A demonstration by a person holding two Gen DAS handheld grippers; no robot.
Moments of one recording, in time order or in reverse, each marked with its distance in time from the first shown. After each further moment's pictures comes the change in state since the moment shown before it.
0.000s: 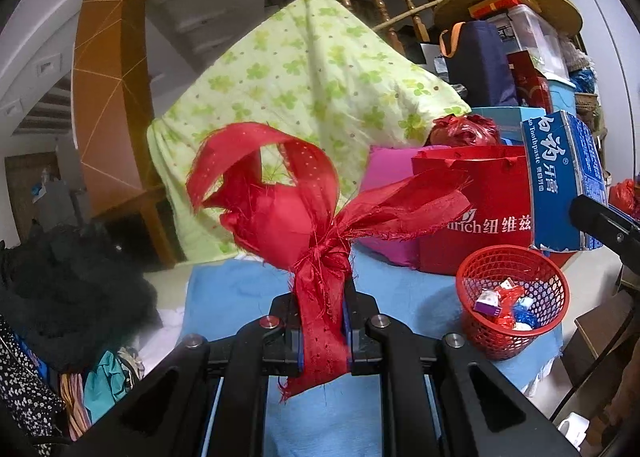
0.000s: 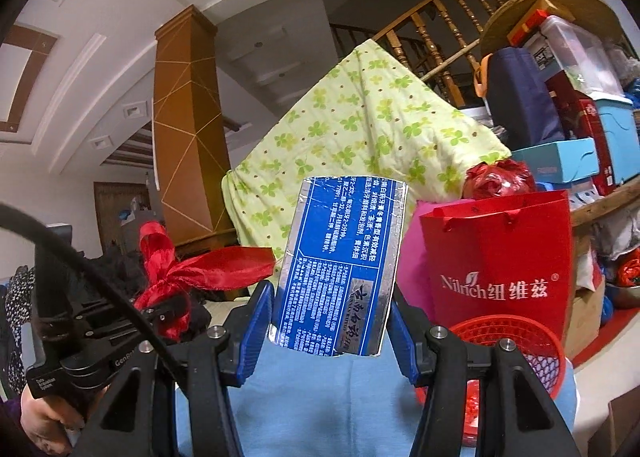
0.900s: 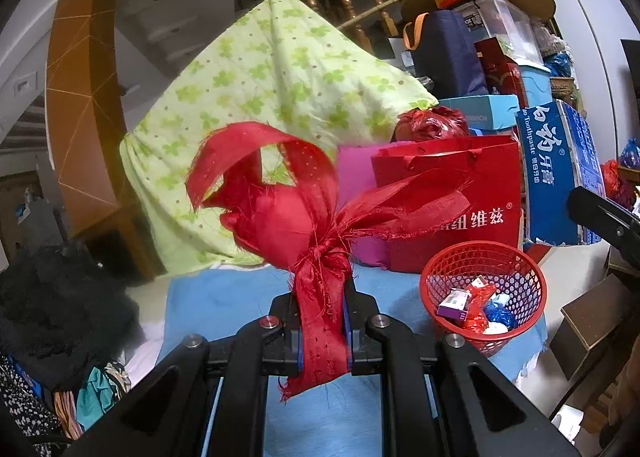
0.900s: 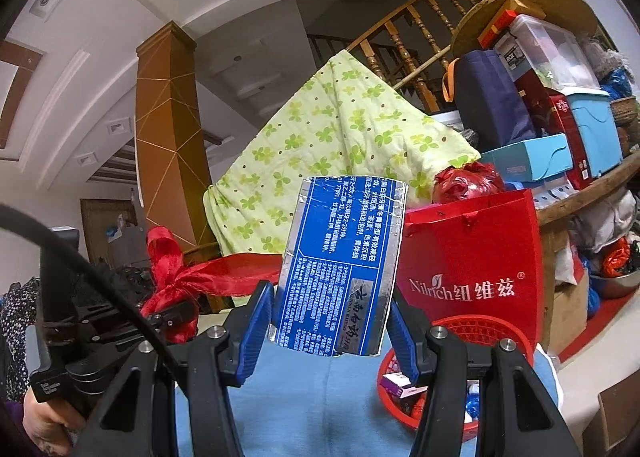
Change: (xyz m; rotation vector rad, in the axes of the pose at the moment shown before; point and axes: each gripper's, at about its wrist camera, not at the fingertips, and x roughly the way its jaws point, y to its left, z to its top) left arm 0.004 -0.052 0.011 0.066 0.002 -0.066; right arm -0.031 -0.037 0.003 0.044 -0.037 -0.056
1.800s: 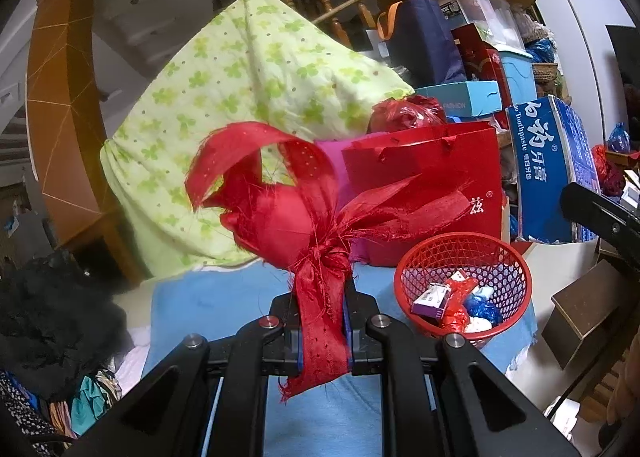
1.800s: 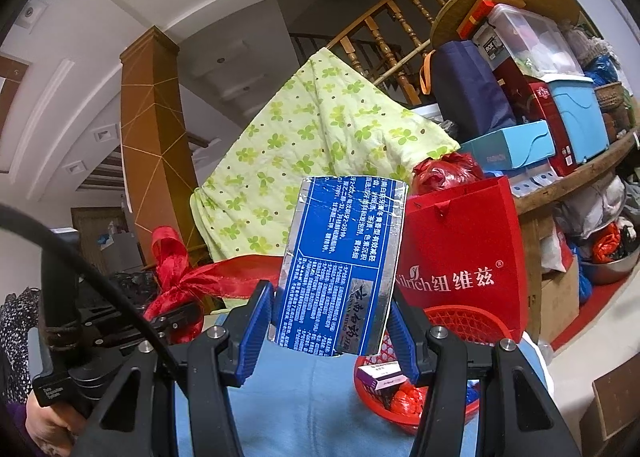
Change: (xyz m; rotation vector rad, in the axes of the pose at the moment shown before) left arm 0.011 -0.030 0.002 0.043 0.024 -0.051; right arm -0.006 -0.027 -0.001 0.040 0.009 -0.037
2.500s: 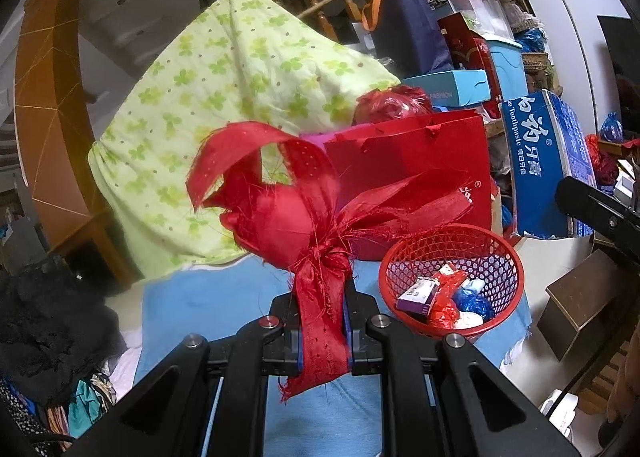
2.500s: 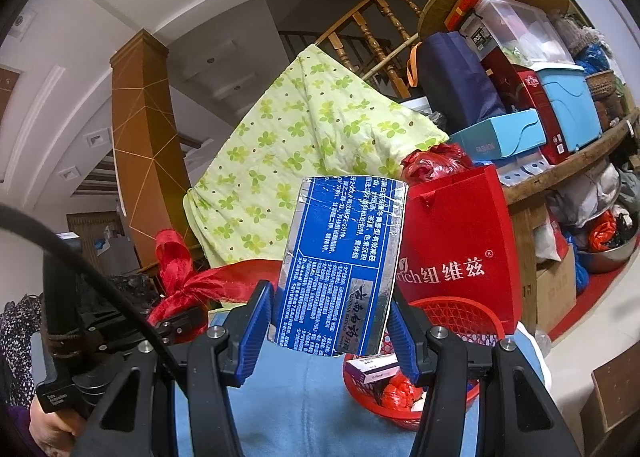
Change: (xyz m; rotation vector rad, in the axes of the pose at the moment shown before) left arm 0.010 -0.014 0.000 0.032 0.020 -0.032; right arm -0.001 -0.014 -0.004 0.031 0.011 -0.023
